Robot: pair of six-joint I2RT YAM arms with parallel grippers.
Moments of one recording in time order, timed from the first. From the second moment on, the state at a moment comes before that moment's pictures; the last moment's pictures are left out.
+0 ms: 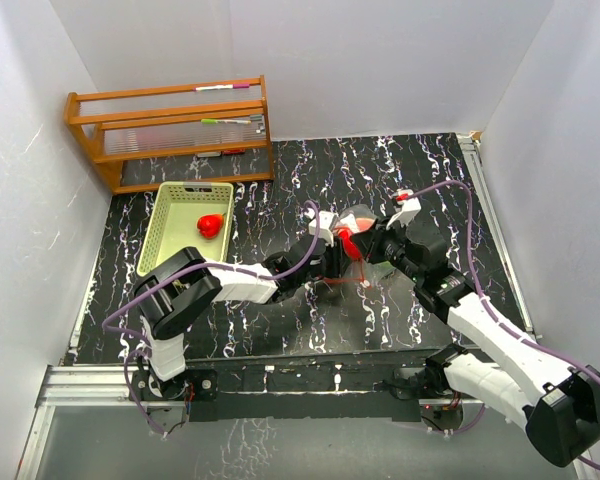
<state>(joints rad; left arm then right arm) -0.97 1.84 0.92 0.51 -0.15 -0.55 0.49 0.90 0.59 0.06 -0.10 0.42</state>
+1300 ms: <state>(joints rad) -0.97 1.98 1.02 0.65 -0.22 -0.48 0.48 0.90 0.59 0.07 -0.14 0.44</state>
